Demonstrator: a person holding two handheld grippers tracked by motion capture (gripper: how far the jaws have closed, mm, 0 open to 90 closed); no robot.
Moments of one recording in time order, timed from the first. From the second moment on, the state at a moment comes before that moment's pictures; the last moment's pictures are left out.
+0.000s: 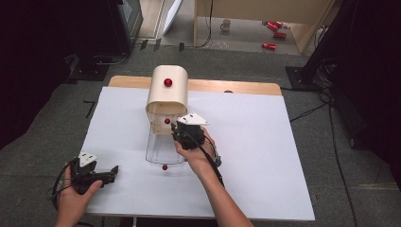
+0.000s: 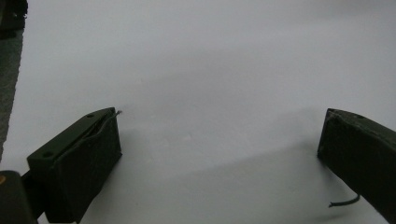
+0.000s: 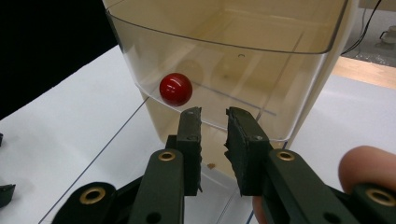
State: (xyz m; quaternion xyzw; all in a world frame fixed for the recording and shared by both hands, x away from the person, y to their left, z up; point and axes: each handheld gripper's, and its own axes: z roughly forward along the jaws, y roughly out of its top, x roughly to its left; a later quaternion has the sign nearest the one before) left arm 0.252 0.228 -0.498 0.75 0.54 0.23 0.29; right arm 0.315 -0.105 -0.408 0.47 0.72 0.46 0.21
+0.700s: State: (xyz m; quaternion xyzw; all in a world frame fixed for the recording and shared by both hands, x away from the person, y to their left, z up) left arm 0.252 0.228 -0.498 0.75 0.54 0.23 0.29; right arm 0.274 -0.123 -0.432 0.46 0.74 0.47 0.17
